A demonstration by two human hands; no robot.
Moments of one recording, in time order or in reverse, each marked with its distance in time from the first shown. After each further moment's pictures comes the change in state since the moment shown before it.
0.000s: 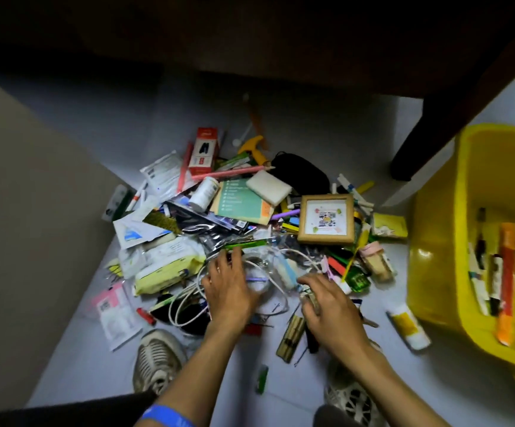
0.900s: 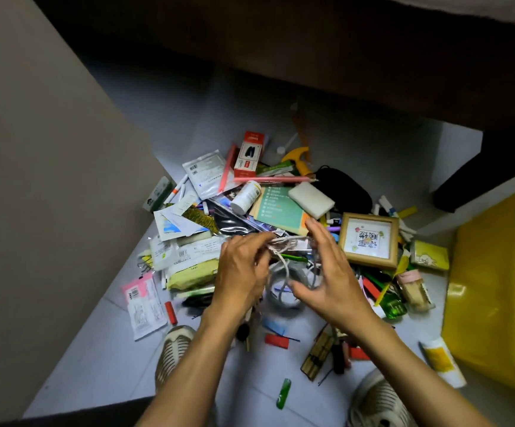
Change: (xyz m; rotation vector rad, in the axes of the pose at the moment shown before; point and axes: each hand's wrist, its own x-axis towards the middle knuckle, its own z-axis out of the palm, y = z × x) left_hand 0.009 -0.021 -0.088 -0.441 0.453 0.378; right_hand 0.067 -0.076 -0.012 0.180 -0.047 -0.252
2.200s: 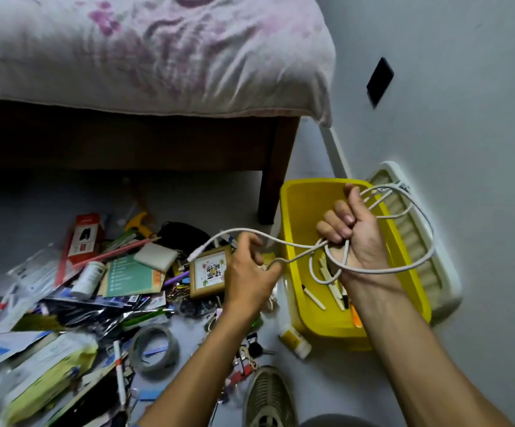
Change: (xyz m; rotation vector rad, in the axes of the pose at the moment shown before) left_hand -0.008 0.243 0.123 -0.444 -0.389 -0.008; right_hand -0.107 -0.005 -0.278 1.630 0.943 0.037
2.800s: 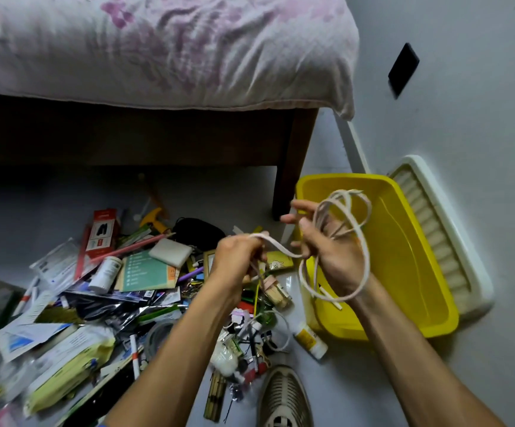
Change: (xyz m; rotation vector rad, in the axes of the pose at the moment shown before) left_hand 0.025 0.013 -0.042 -0.457 -0.109 -0.337; right_hand 0.003 0.048 -0.034 -0.920 -0.329 -0.046
